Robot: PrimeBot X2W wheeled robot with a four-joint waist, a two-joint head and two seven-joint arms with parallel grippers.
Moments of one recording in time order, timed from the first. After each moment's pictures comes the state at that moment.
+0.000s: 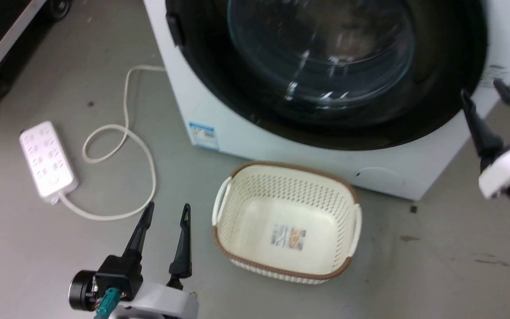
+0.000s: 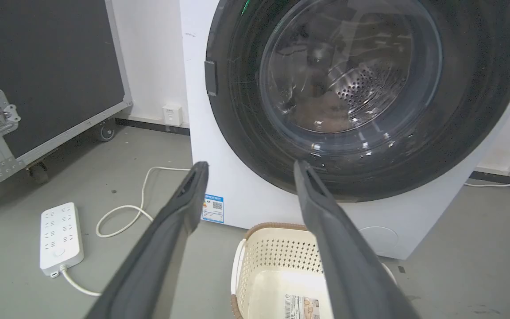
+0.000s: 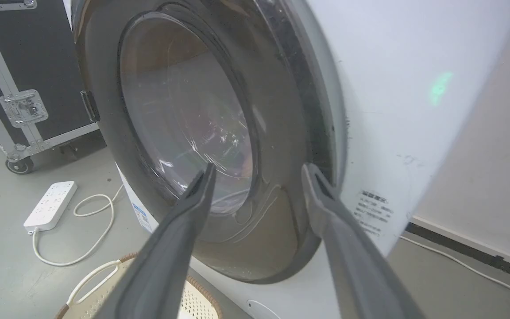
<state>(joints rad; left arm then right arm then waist) -0.04 0.05 -0.12 0.05 -0.14 -0.02 -0.26 -0.70 -0.53 0.38 0.59 0.56 0.13 -0.23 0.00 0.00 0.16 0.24</state>
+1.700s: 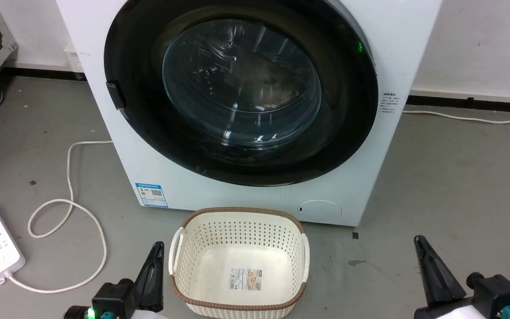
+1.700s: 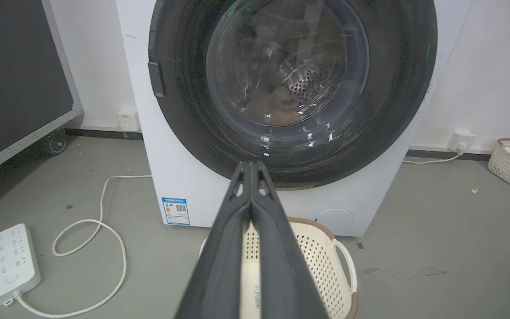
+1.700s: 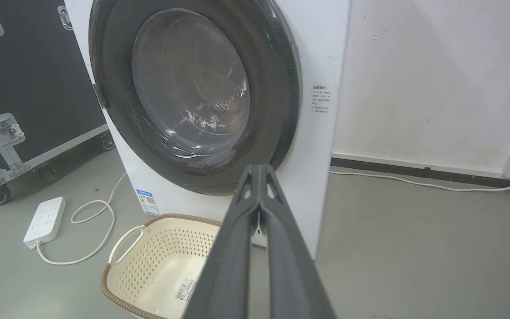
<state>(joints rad) 0.06 0.05 -0.05 0.10 -0.10 -0.06 -0.23 0.08 -0.07 -0.01 0.07 0.10 0.13 -0.23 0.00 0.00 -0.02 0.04</state>
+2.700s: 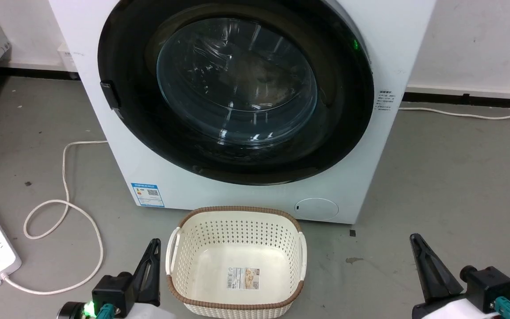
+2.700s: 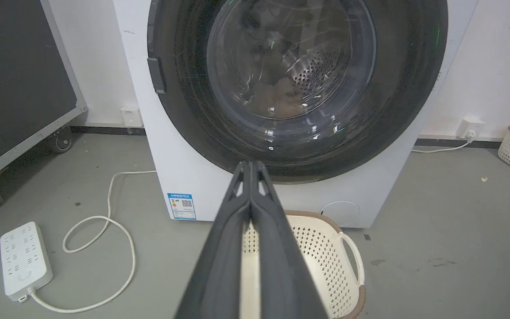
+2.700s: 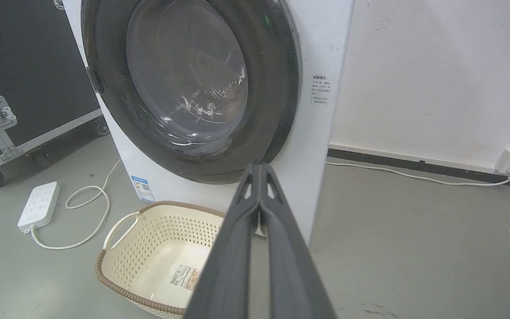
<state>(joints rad) 0.06 0.05 -0.04 0.08 -0.07 -0.05 -0.16 0.07 -0.06 -0.01 0.05 0.08 0.13 -0.17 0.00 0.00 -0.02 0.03</state>
